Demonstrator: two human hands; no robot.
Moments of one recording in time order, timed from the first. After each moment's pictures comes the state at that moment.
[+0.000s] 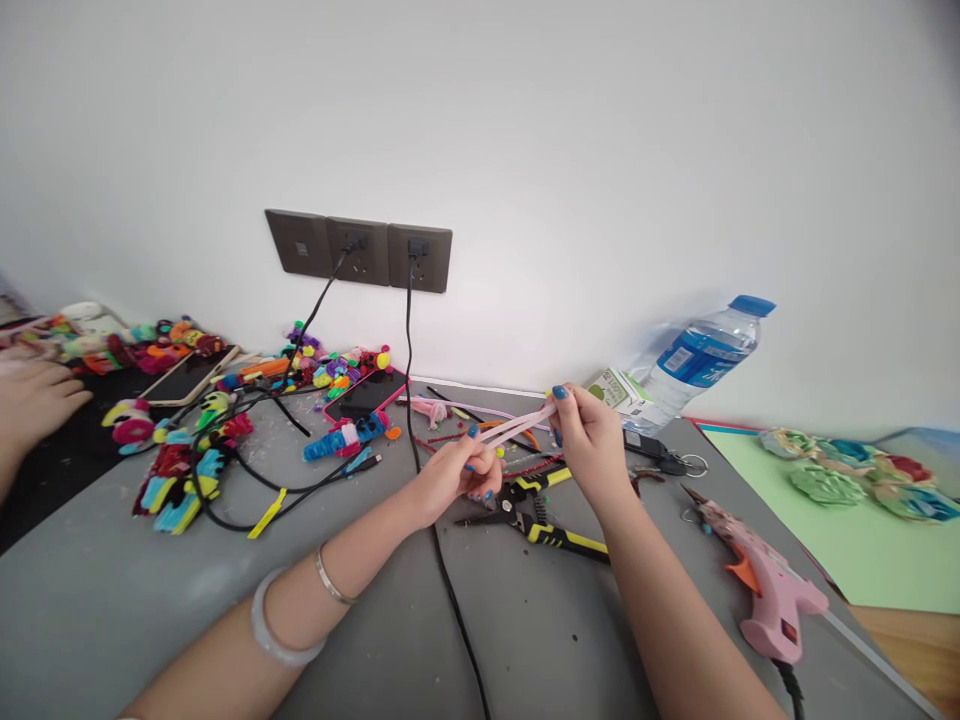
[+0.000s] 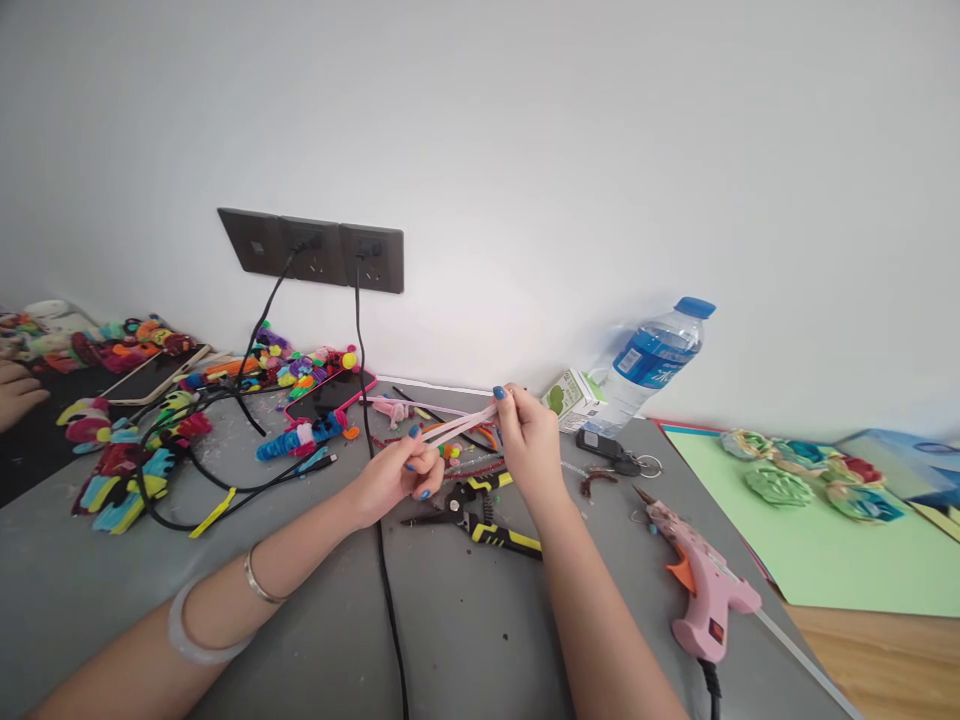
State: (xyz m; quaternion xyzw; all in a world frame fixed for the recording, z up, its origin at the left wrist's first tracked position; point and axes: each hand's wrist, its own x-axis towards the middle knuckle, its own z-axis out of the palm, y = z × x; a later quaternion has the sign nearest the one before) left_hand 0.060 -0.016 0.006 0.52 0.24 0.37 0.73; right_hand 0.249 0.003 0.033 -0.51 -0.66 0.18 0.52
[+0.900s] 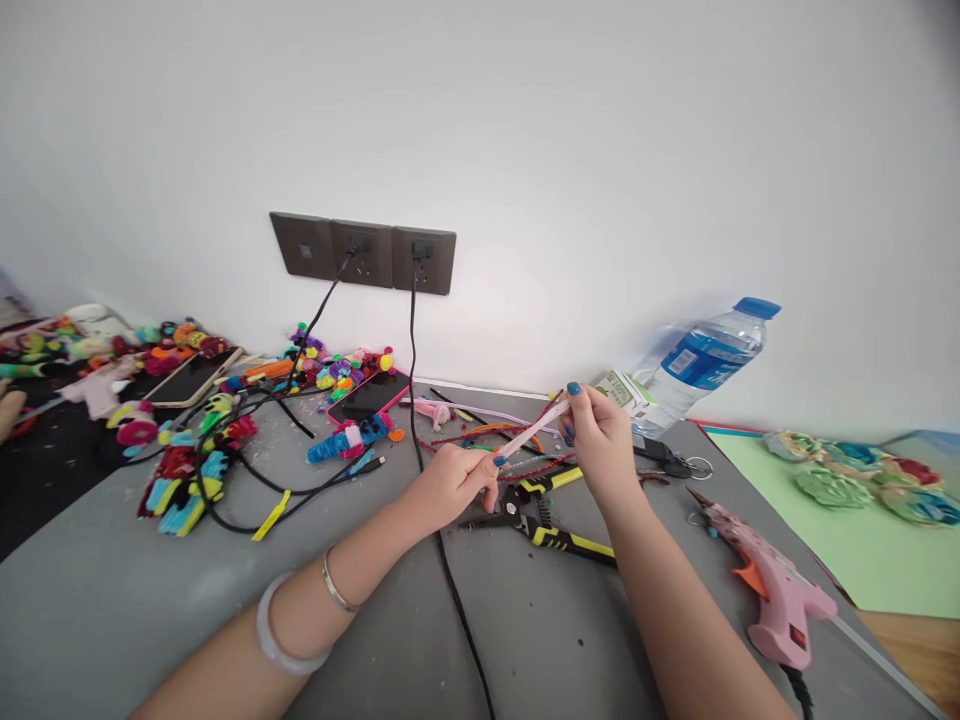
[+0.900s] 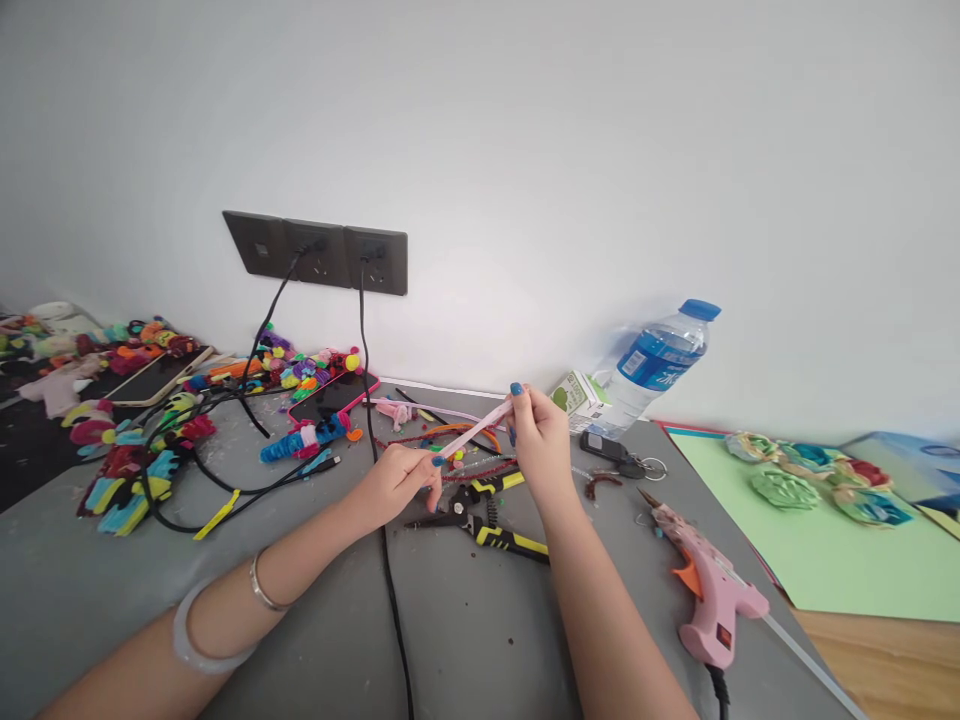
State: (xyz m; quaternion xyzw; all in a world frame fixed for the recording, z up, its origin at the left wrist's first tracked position) left_hand 0.048 -0.016 0.001 0.77 0.32 0.34 0.44; right_hand 0.253 0.011 0.025 -0.51 -0.59 0.26 0.57
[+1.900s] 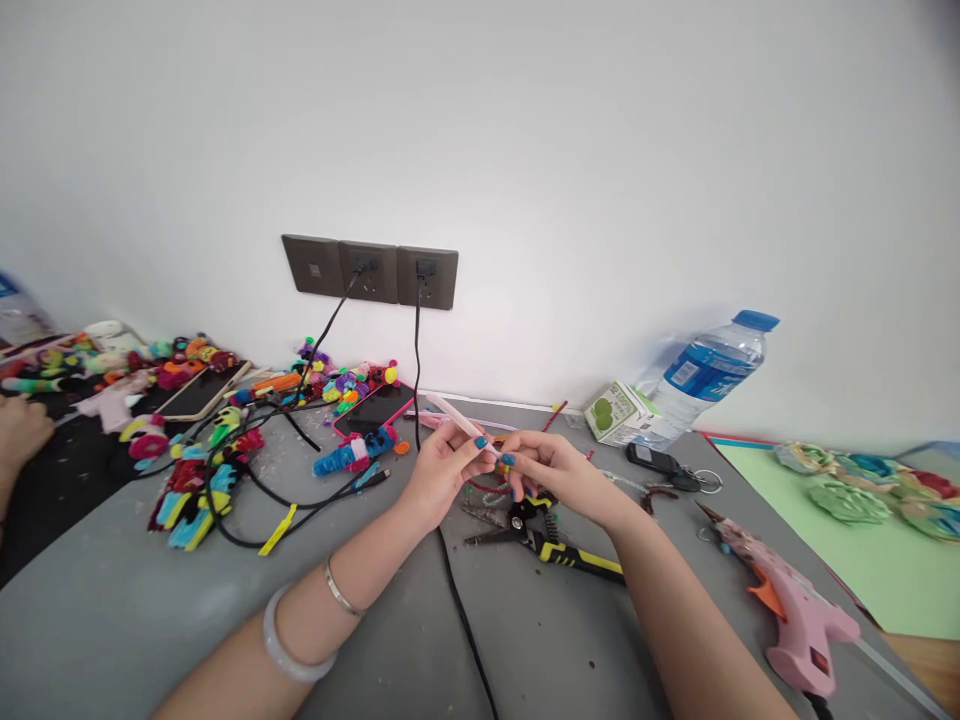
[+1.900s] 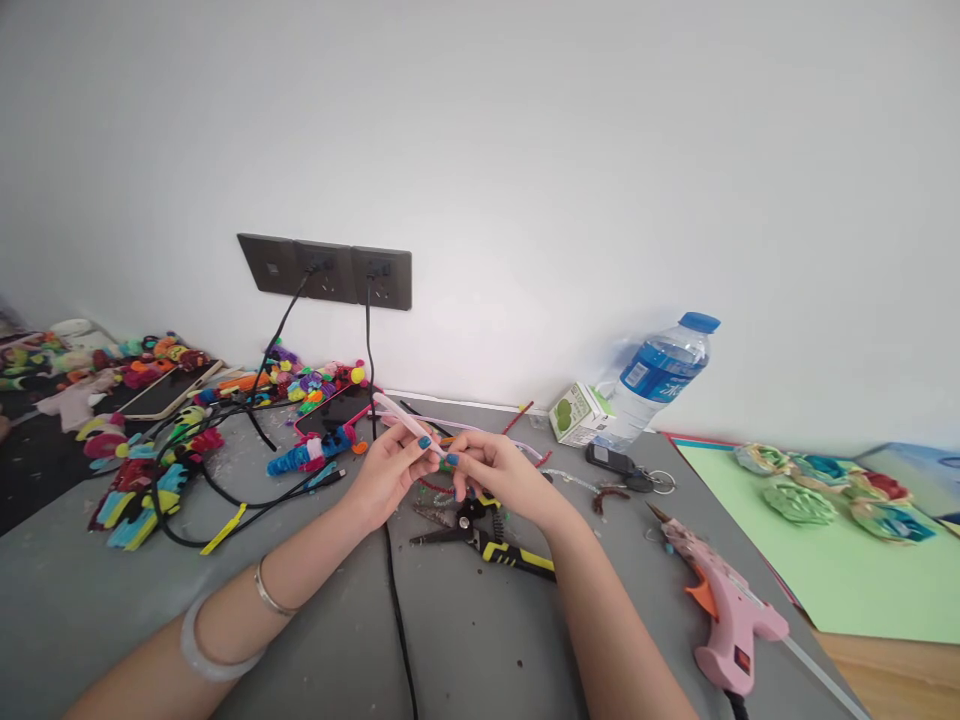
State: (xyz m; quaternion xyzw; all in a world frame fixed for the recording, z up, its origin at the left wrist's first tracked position) left_hand 0.057 -0.004 0.000 0.36 0.28 0.55 0.70; right_hand 0.233 -0.002 0.037 -0.39 -0.67 0.56 0.28
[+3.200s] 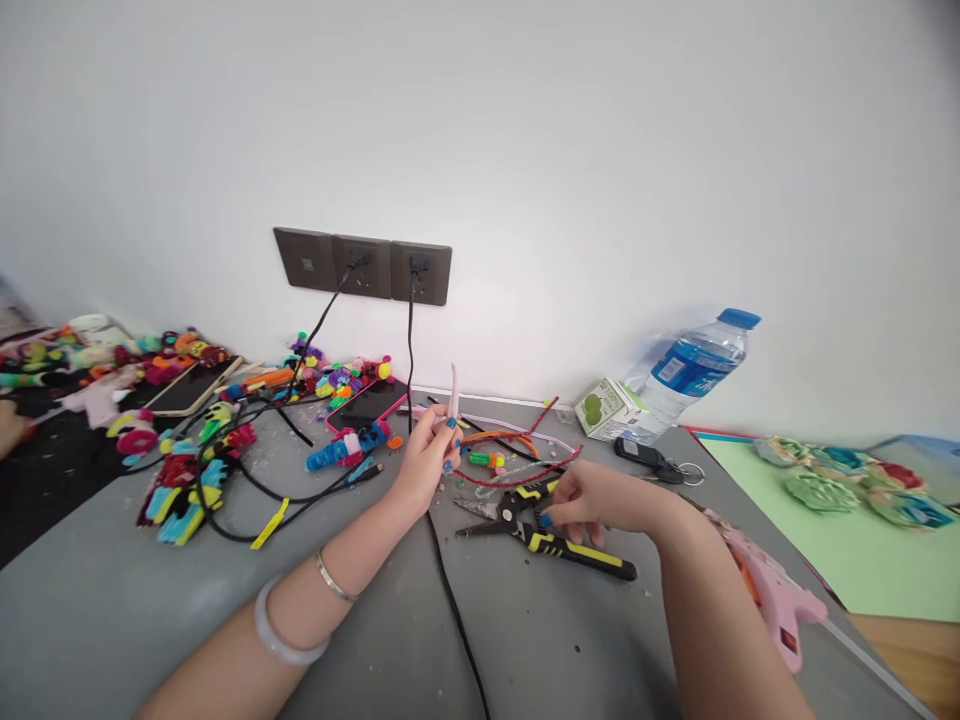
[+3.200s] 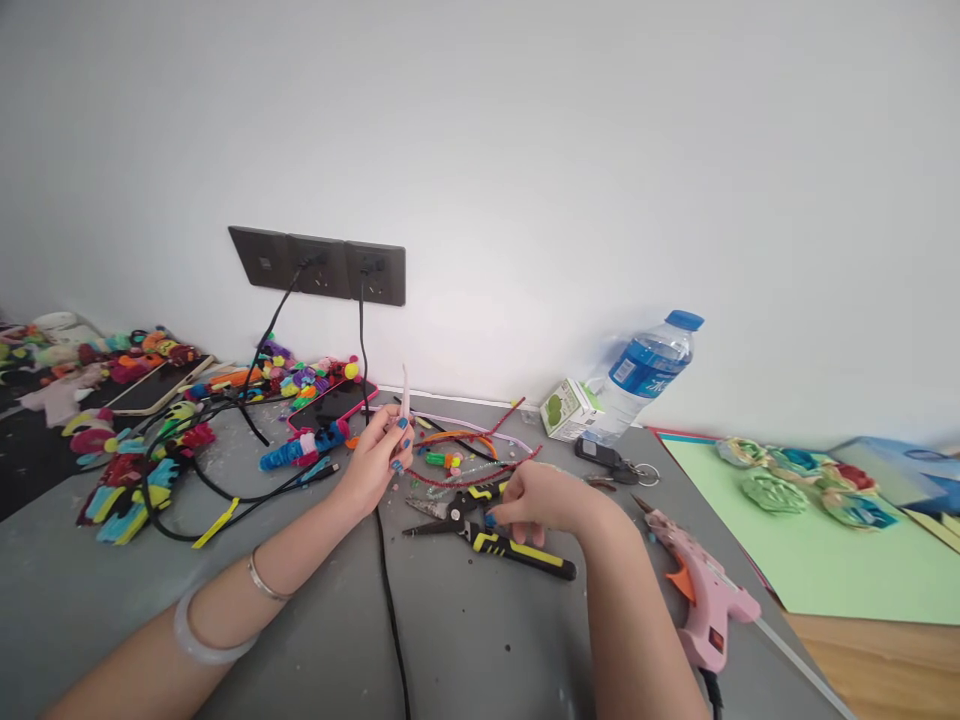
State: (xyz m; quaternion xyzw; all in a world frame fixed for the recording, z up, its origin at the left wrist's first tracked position) left_hand 0.053 0.002 0.000 0.41 0.34 0.56 0.63; right_hand 0.283 -0.013 0.042 -0.58 -0.65 0.48 -0.04
